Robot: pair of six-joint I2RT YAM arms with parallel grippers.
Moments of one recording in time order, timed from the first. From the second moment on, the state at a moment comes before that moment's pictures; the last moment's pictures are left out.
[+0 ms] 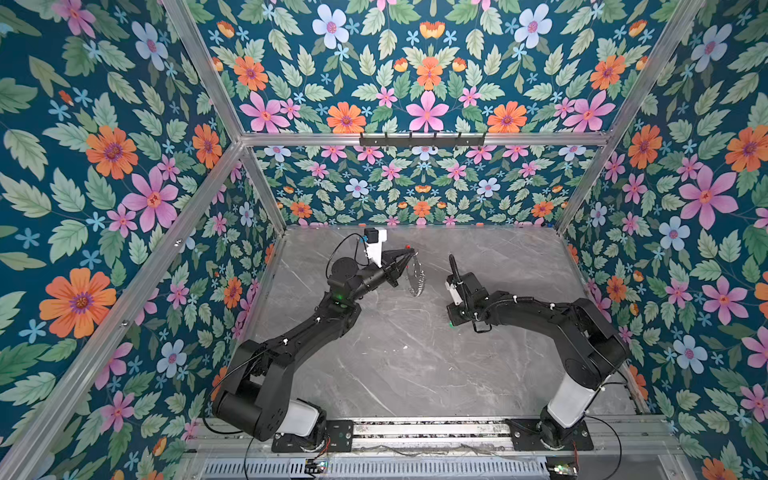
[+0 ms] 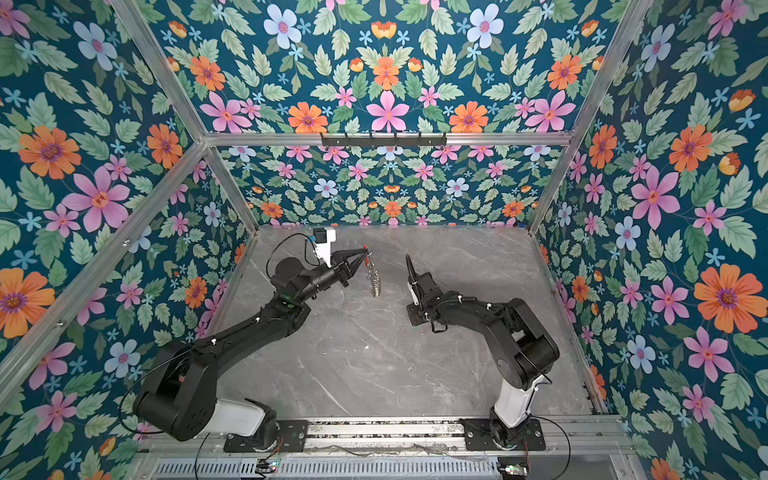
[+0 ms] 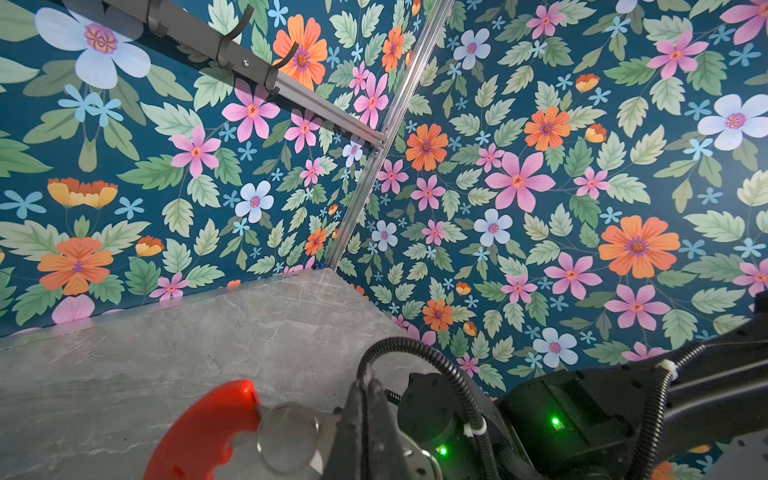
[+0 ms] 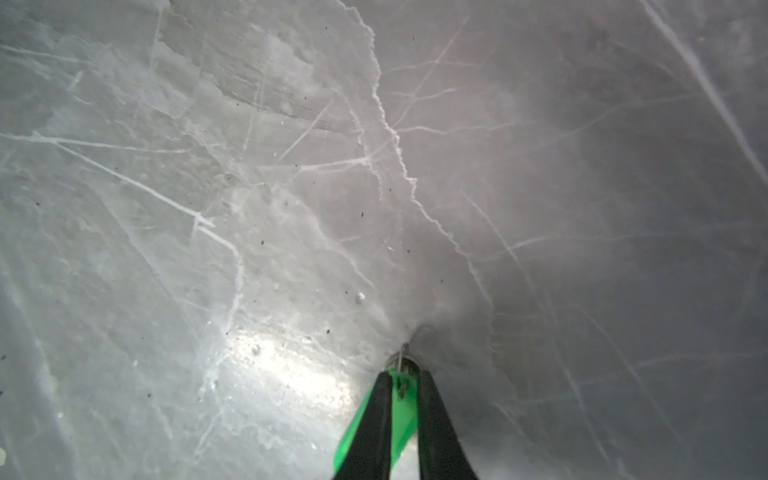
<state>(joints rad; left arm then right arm) -0.46 1.42 0.80 0.81 0.53 -0.52 0.56 1.76 0.97 -0.24 0.01 0.19</state>
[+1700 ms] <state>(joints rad) -0.51 1.41 0.81 0.80 0.64 -0.22 0.54 1.20 1.21 -0.52 -0.57 0.20</state>
